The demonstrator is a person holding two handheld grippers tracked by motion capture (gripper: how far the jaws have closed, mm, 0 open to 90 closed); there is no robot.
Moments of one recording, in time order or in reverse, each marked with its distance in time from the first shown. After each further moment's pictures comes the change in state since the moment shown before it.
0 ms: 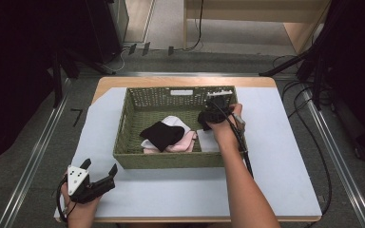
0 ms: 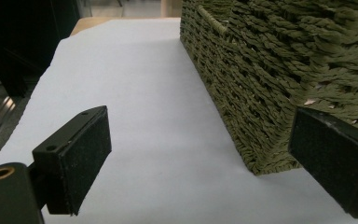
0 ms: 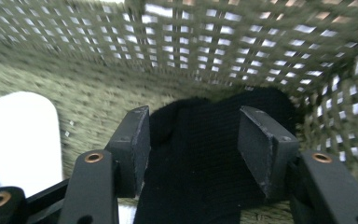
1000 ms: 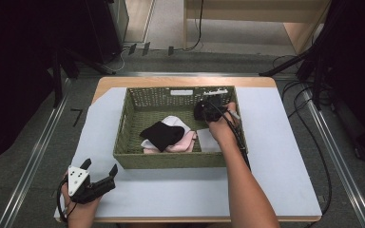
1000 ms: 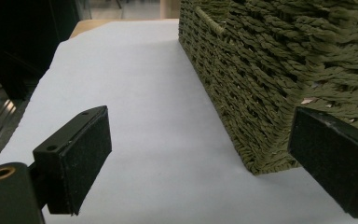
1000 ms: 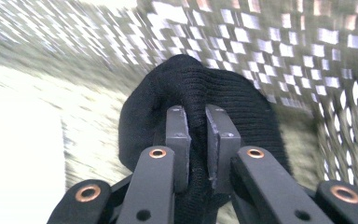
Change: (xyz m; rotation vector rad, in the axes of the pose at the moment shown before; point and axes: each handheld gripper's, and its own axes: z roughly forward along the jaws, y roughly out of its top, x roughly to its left) left arm -0.001 0.000 0.000 -0.005 0.000 0.016; right arm 0.008 0.005 0.002 -0.050 0.022 -0.011
